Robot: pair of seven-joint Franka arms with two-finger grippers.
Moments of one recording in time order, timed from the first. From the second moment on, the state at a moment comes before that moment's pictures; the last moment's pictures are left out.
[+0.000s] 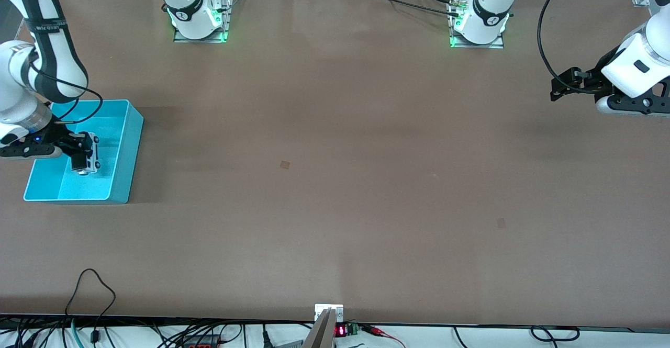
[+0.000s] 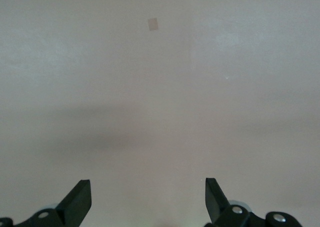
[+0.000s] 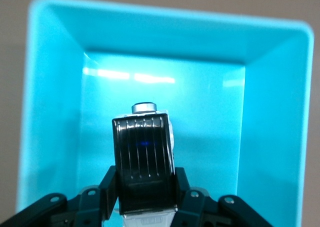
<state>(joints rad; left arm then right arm) -0.06 -0.06 0.03 -1.75 0.00 1.60 0.03 -0.20 0.26 -0.19 -2.23 0.05 2.64 -0.50</state>
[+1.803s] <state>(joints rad) -0.06 -0.06 0.03 -1.75 0.00 1.60 0.03 -0.18 0.21 -0.17 -2.26 0.05 2.67 -0.51</state>
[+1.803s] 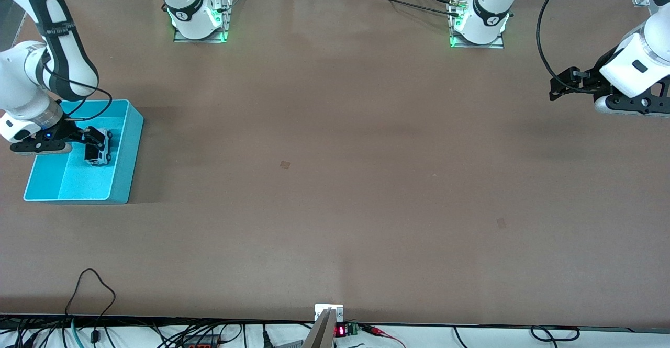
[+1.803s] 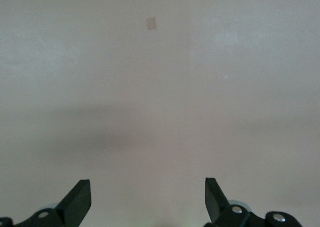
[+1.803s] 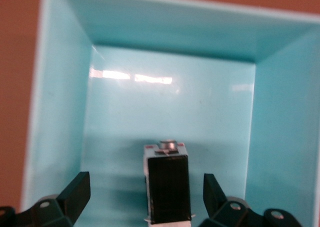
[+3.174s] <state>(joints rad) -0.05 -0.06 0.03 -1.75 0.00 1.60 0.03 0.01 -0.02 -0.03 -1.81 0.05 1.89 -0.04</state>
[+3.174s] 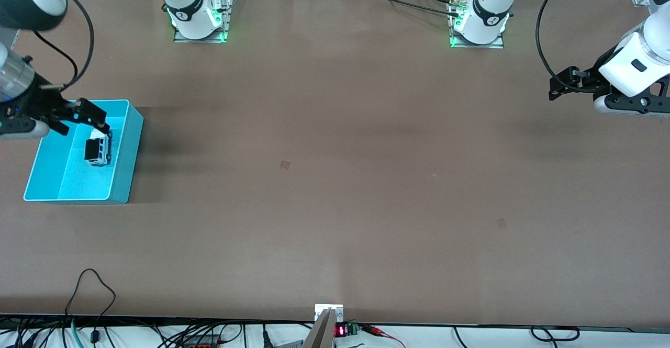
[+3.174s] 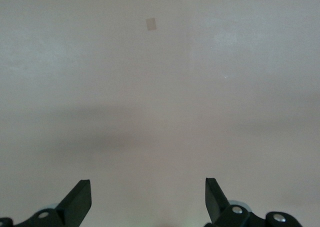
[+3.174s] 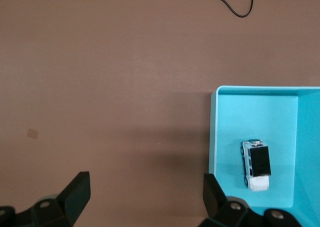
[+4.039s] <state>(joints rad) -0.06 -0.06 0.03 -1.75 0.03 1.60 0.06 0.02 -0.05 0.03 -1.65 0.03 1.70 0.10</state>
